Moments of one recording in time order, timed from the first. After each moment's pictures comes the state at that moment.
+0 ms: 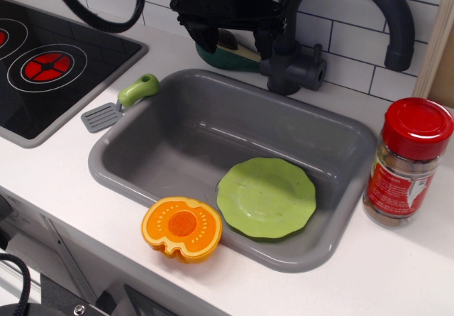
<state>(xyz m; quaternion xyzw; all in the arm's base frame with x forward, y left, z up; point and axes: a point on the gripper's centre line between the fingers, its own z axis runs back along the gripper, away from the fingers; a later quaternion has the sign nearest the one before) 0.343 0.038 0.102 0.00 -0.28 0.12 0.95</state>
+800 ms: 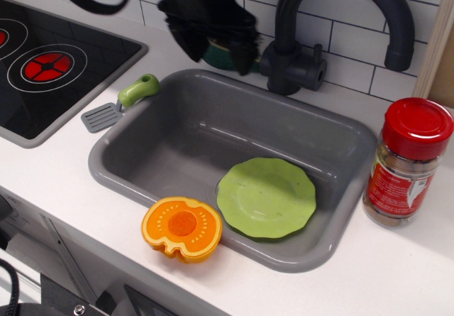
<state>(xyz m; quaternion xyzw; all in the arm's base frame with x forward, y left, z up) 0.323 0.054 0.097 -0.03 -0.20 -0.01 0.98</state>
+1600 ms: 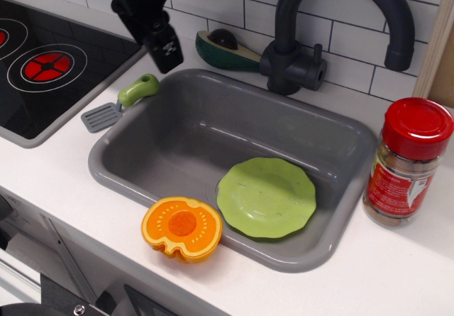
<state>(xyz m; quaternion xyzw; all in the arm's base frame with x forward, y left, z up) 0.311 0.127 0.086 0.02 -0.17 -0.21 0.96</state>
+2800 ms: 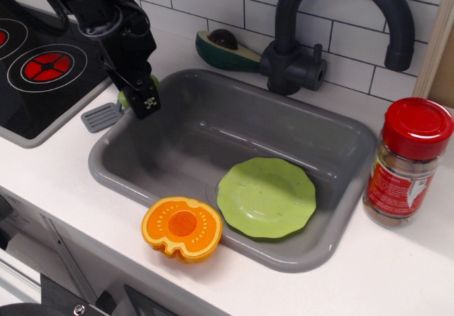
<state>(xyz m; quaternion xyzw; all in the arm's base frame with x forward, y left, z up) 0.280 0.135 0.044 0.04 -0.14 -0.20 0.97</state>
